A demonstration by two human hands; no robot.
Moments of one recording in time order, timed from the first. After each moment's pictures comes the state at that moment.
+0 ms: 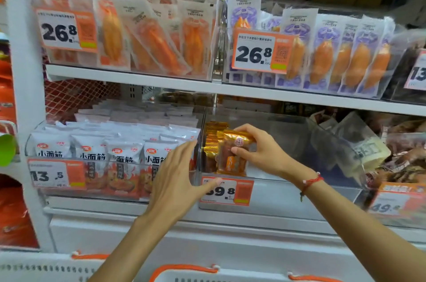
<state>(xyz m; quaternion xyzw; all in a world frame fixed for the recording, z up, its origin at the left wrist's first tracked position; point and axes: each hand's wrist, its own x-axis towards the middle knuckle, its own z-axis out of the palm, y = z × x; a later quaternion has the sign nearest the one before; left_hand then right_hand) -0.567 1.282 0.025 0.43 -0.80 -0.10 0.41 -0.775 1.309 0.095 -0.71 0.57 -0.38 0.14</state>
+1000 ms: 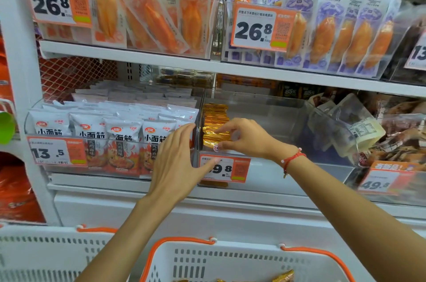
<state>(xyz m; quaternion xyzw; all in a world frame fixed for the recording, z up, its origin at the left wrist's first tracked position) -0.570 1.297 0.025 0.45 -0.79 -0.09 0.40 -0.760 1.296 0.085 -0.76 0.62 -0.20 0.03</state>
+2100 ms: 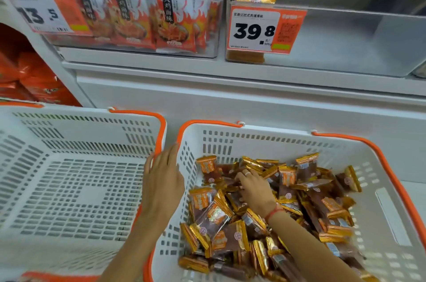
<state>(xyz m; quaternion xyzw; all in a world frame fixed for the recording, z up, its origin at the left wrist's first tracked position) -0.470 1.404 -0.219 0.58 -0.80 -0.02 0.17 -0.707 1.451 -0.294 -0.69 0.71 0.01 0.10</state>
